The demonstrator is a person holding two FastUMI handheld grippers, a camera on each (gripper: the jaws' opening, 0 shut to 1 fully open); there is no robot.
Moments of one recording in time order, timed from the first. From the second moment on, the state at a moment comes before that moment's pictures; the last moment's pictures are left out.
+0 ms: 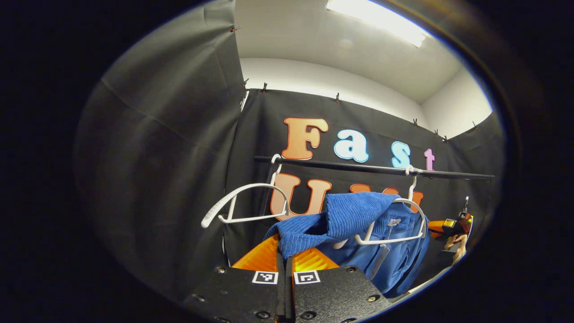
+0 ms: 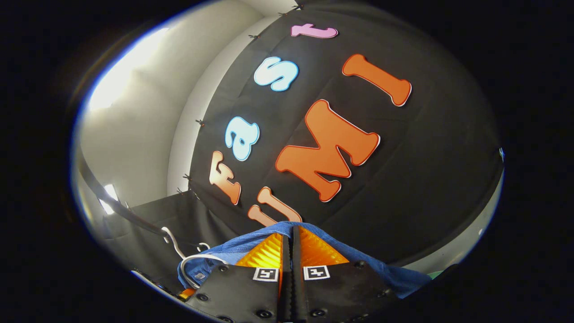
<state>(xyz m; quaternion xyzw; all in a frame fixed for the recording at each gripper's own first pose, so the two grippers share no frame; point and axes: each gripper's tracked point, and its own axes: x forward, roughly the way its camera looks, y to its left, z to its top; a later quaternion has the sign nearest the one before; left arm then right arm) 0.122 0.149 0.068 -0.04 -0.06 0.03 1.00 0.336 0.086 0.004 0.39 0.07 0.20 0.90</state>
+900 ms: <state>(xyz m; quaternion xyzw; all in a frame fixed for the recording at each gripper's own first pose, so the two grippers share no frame) 0.148 0.154 0.032 -0.06 -0.03 0.04 1.00 0.344 0.099 -0.085 0.35 0.14 0.16 0.91</state>
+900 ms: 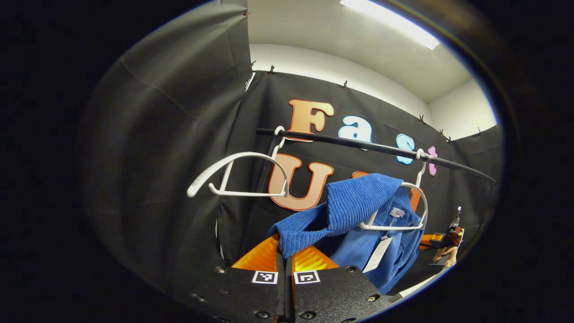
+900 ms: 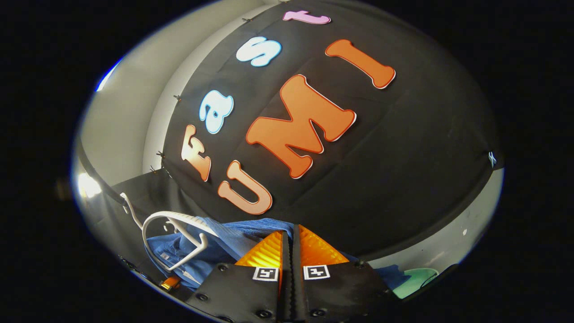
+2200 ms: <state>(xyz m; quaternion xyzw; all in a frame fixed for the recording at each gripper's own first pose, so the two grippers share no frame) 0.101 0.150 -0.070 -0.12 0.05 0.07 0.99 0.260 0.079 -0.182 0.29 0.21 0.12 0.93</state>
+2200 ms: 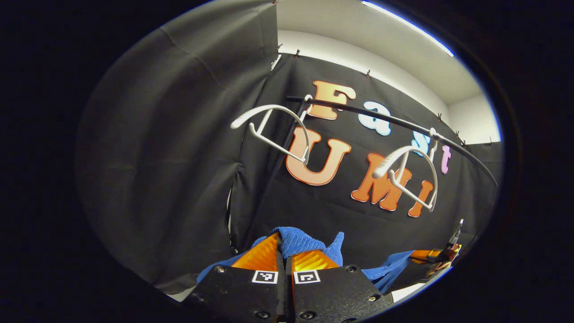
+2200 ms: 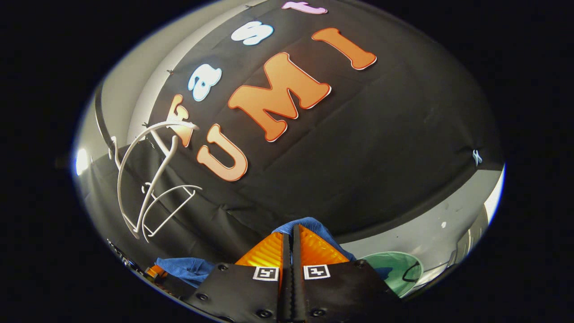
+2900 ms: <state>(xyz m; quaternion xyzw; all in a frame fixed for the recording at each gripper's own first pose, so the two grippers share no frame) 0.096 0.042 -0.145 -0.03 0.09 0.00 1.00 0.195 0.037 -0.184 0.22 0.19 0.08 0.95</state>
